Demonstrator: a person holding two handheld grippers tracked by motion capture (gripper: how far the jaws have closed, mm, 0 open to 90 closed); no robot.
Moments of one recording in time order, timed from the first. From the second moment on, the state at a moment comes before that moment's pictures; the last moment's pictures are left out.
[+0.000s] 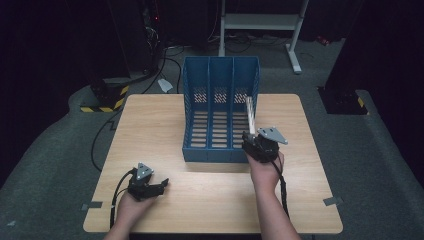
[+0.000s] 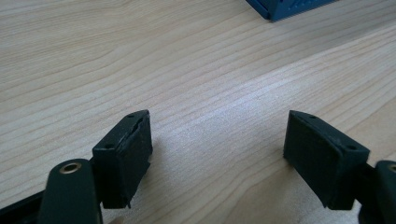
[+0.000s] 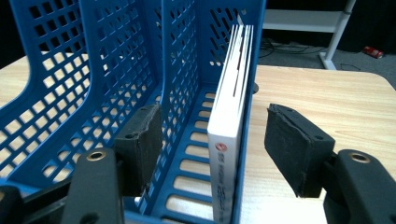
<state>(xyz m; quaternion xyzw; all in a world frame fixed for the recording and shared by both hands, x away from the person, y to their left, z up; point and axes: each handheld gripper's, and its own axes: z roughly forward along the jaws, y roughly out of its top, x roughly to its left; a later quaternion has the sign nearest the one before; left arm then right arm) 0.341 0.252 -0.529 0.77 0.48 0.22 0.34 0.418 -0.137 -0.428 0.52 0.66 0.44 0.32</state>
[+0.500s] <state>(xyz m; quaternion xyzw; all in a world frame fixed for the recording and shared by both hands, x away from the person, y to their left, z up) 0.341 0.252 -0.529 0.77 0.49 0.22 0.34 0.392 -0.195 -0.448 0.53 0.67 0.43 0.31</state>
